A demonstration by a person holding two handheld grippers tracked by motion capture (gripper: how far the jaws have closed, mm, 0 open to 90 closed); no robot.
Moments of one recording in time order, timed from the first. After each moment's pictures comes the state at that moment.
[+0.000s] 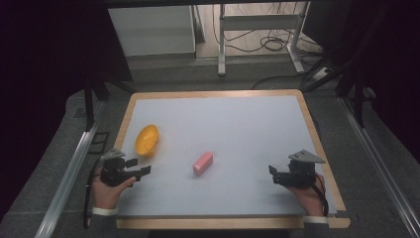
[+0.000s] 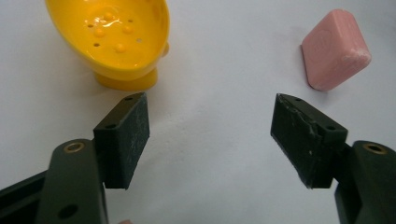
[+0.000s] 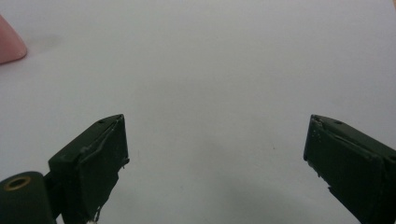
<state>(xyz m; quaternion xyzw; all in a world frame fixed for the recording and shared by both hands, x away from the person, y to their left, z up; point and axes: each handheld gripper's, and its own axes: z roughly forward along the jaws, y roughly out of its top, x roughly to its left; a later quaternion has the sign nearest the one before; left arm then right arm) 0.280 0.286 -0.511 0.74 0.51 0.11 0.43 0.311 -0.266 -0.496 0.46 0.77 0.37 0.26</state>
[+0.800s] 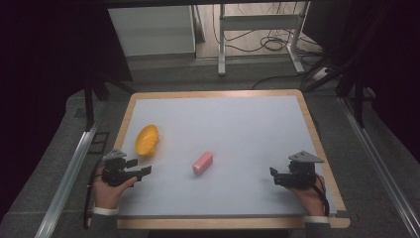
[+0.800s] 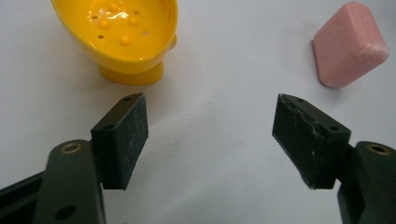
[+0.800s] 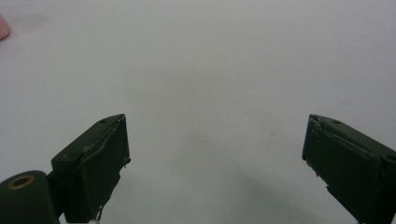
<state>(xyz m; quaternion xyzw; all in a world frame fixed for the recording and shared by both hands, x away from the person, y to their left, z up) 0.283 0.284 -0.517 0.74 0.52 0.11 0.42 0.314 -0.271 -0.505 0.47 0.77 0.35 0.25</state>
